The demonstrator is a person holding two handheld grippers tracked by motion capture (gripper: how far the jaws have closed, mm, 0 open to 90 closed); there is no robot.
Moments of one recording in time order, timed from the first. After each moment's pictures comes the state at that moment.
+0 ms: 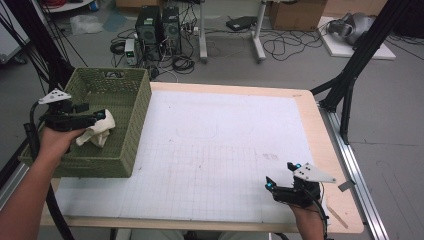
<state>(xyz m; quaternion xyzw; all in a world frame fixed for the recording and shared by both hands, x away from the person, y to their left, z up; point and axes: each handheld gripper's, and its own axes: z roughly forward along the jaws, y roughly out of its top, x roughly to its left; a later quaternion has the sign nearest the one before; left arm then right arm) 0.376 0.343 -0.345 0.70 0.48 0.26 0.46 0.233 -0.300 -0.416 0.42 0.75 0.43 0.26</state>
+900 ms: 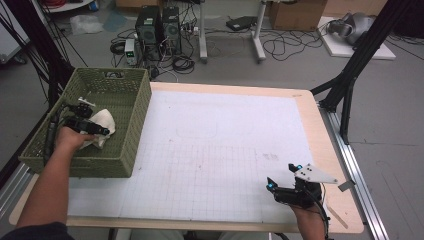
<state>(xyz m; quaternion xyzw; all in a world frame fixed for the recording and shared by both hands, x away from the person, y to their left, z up) 0.426 0.343 -0.404 0.76 0.60 0.16 0.21 0.232 -0.303 -0.418 0.43 0.75 0.43 0.26</state>
